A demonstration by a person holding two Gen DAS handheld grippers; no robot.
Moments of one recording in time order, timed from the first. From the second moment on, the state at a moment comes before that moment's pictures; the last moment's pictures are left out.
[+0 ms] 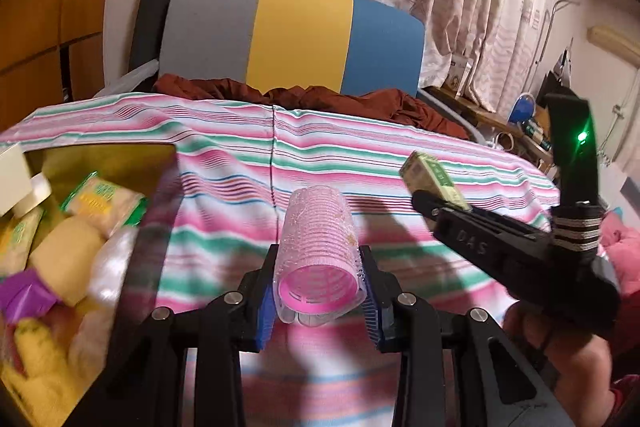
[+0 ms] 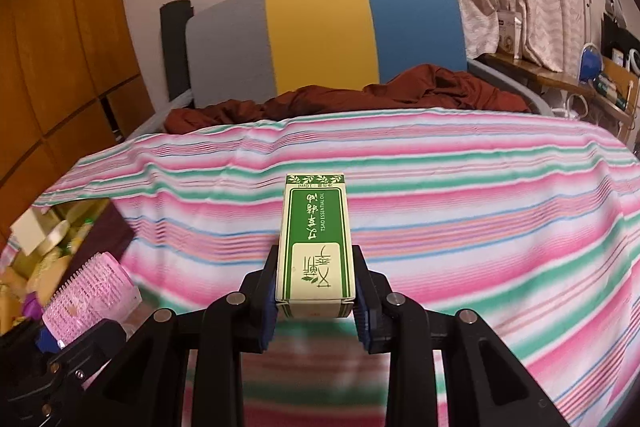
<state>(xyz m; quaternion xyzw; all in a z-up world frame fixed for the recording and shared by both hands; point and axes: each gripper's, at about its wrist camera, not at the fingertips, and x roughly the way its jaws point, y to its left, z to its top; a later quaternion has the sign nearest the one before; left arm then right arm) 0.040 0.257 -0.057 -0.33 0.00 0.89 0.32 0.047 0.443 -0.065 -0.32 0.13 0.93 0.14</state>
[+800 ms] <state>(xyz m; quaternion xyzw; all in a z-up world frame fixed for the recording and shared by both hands) 0.031 0.110 -0.015 -0.30 -0.07 0.92 0.25 0.072 0.320 -0.027 -0.30 0.16 0.94 0.02</state>
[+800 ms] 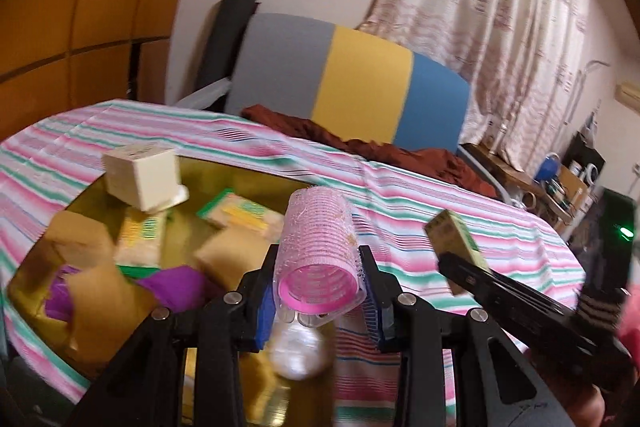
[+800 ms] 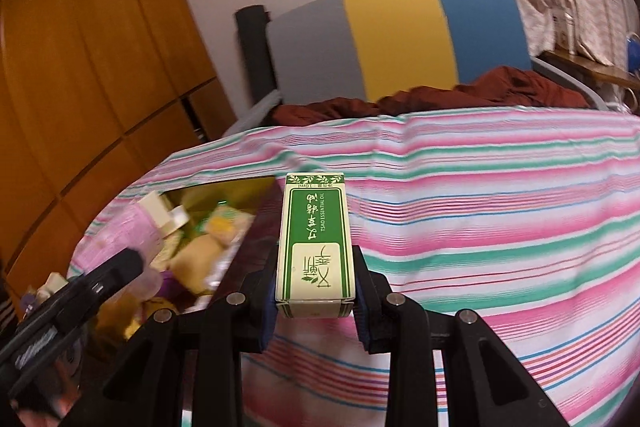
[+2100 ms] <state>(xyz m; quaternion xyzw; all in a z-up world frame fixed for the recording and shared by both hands) 0.017 0.014 -0.021 -0.36 -0.03 0.92 0.13 0.002 0.200 -0.030 -0.39 0.10 0.91 -0.13</state>
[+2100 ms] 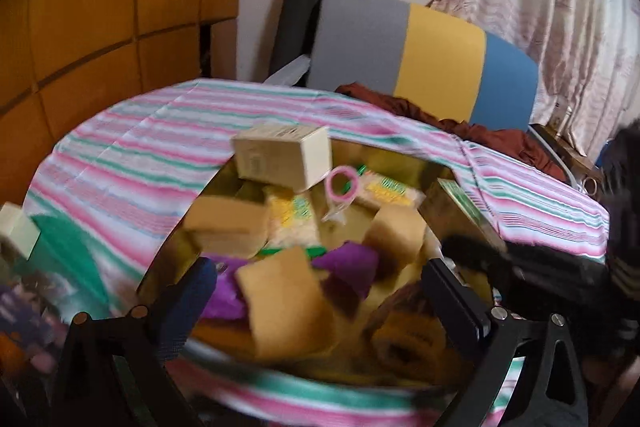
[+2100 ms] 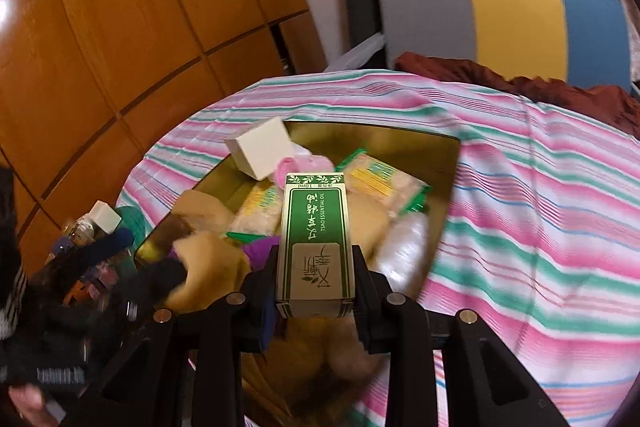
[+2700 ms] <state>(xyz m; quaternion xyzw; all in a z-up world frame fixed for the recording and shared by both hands) 0.023 -0.004 -0.018 -0.40 -0.04 0.91 0.08 -0.015 0.177 -0.027 -0.41 0.10 0.90 -0.10</state>
